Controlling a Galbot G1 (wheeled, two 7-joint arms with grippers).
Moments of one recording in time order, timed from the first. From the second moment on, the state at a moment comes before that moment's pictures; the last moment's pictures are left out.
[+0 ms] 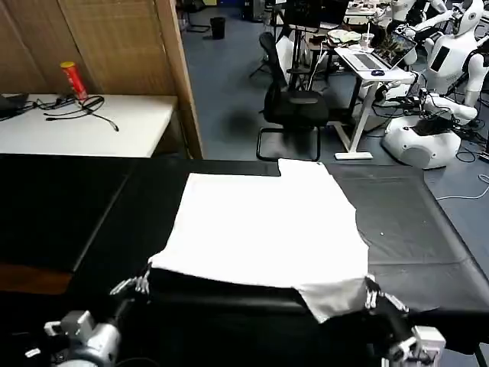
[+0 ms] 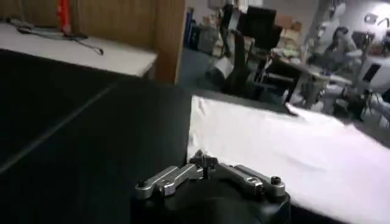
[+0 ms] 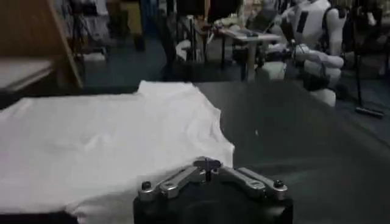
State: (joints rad) left arm 1.65 -1.28 -0.64 -2.25 -0.57 0.36 -0.13; right arm -1.63 1.23 0.63 2.25 0.47 -0.35 0.22
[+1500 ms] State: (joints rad) left arm 1.23 -1.22 -0.48 -1.80 -0.41 0.34 -0.10; right arm -1.32 1.11 0.56 1.95 0.50 -0.42 0.10
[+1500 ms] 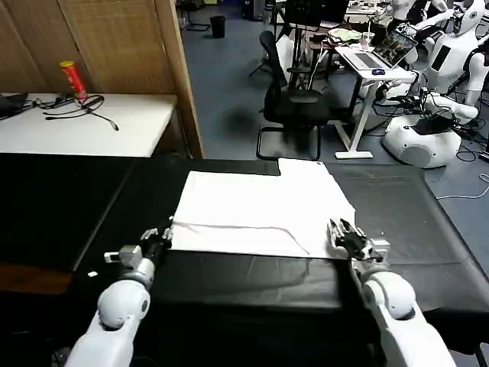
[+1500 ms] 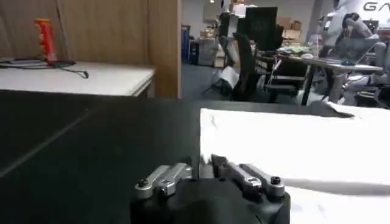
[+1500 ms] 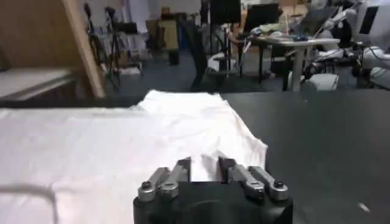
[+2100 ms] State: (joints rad) left arm 1.40 -1.20 -0.54 -1.89 -0.50 0.37 -0.07; right arm -1.46 1.14 0.62 1.97 0.51 -0.41 0.10
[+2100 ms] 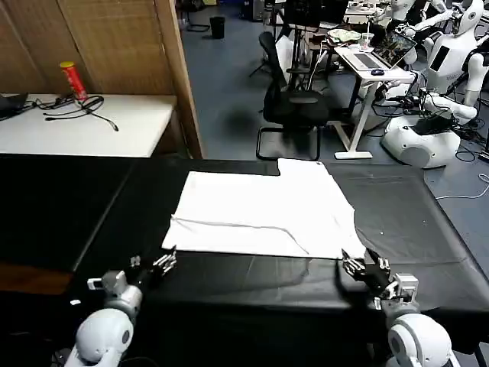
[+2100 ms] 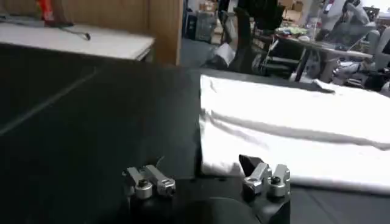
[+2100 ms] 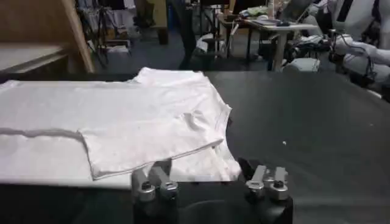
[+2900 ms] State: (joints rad) left arm 1.44 -1.18 -0.54 -1.94 -0.50 0.42 -0.09; right arm -1.52 1.10 0.63 2.03 0.58 -0.48 0.15
